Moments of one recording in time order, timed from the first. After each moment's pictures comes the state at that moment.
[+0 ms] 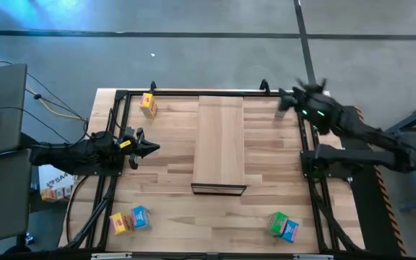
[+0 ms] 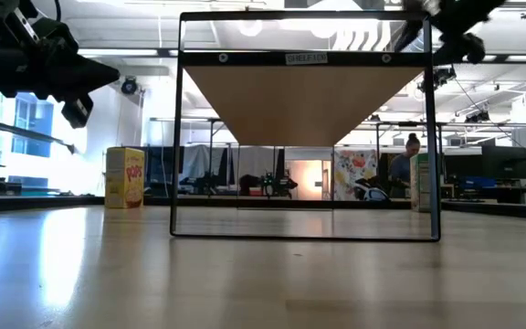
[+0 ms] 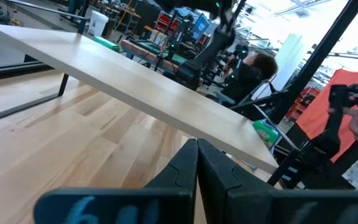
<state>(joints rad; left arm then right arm) 0.03 0.01 0.01 0.01 -0.04 -0.43 -0.41 0.78 0.84 -0.46 0.71 0.58</state>
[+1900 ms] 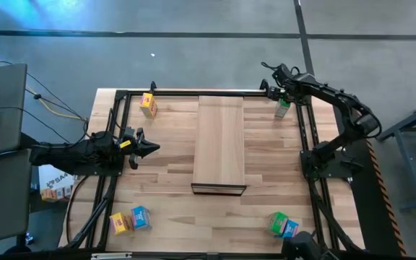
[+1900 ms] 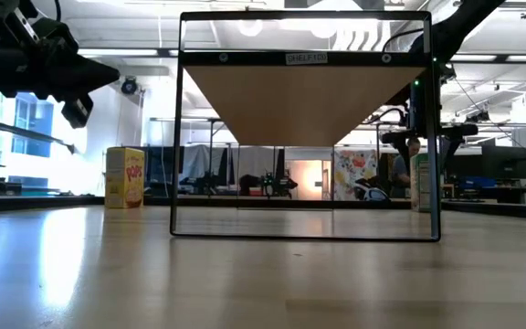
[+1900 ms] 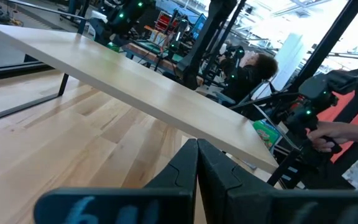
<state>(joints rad) 0.03 0.01 0.01 0.01 -0.04 -0.43 -1.00 1.51 1.03 -0.83 0.30 0.77</state>
